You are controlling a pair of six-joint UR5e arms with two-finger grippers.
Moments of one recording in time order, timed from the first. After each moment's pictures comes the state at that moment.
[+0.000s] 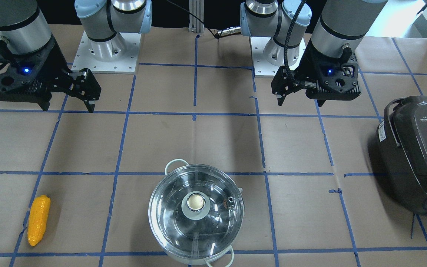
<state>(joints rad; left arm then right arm) -1.58 -1.64 -1.48 -1.62 1.60 0.01 1.54 -1.47 1.43 -1.57 -1.59 -0.03</state>
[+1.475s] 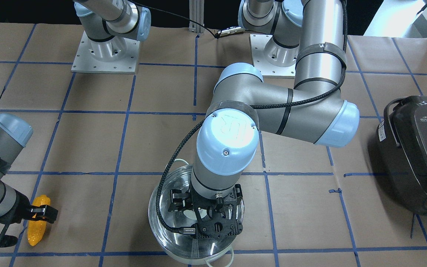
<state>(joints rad) -1.84 -2.28 -0.93 -1.42 1.49 -0.39 1.31 -0.92 1.46 -2.16 -1.60 -0.27</state>
